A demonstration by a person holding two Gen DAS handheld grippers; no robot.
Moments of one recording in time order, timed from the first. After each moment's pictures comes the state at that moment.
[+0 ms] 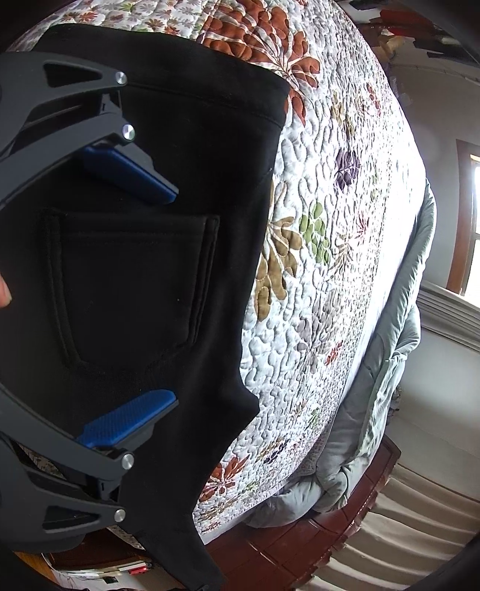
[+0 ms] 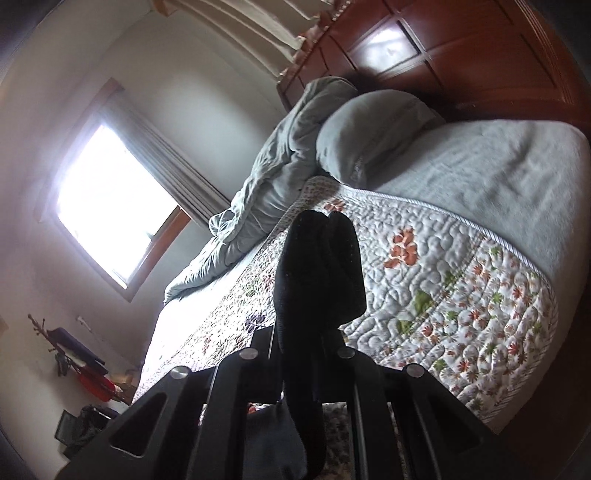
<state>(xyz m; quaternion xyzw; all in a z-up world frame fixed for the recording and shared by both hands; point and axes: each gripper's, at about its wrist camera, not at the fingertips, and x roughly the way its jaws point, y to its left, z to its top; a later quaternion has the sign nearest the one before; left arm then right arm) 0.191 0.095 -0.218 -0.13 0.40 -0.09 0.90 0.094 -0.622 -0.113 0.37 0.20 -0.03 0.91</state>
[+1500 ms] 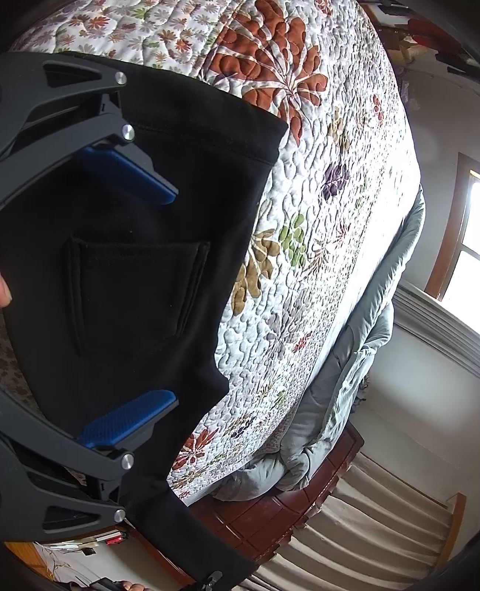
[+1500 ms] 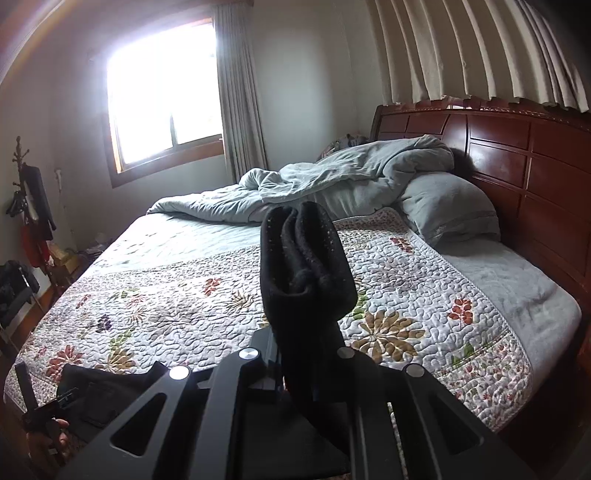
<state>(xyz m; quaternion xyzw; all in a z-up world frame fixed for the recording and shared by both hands) 0.169 0.132 -0.204 -0.20 0.36 -0.12 0.90 0.120 -0.372 -0.028 0.07 0.24 -0.04 0.97</state>
